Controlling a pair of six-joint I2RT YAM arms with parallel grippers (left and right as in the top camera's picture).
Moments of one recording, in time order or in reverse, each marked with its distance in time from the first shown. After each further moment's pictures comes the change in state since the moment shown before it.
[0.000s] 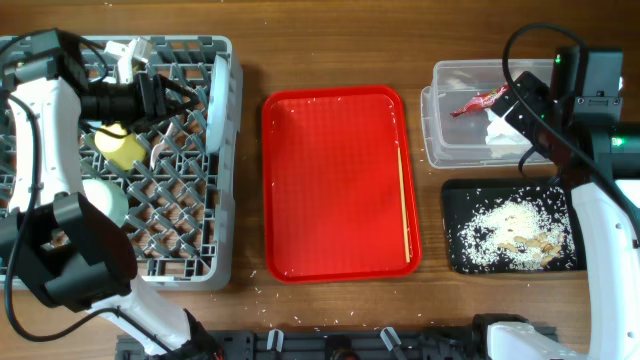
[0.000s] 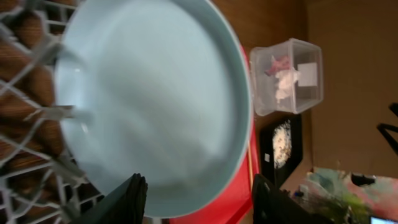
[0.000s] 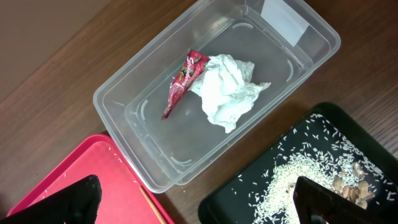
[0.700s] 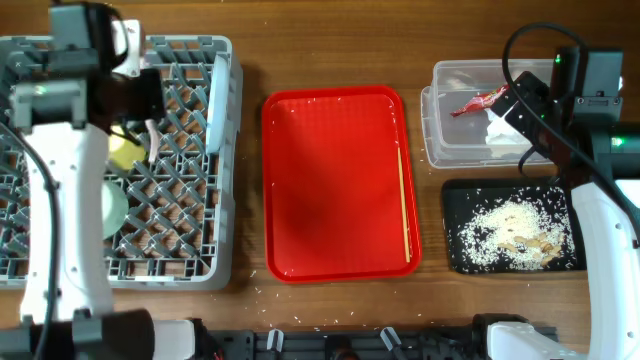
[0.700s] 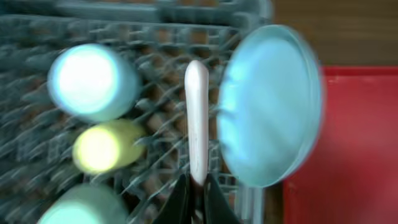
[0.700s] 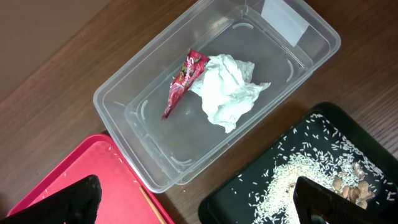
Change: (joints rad) left arm -0.216 -0.335 0.000 0.122 -0.856 -0.209; right arm 0.000 0.000 0.000 0.000 0.000 0.000
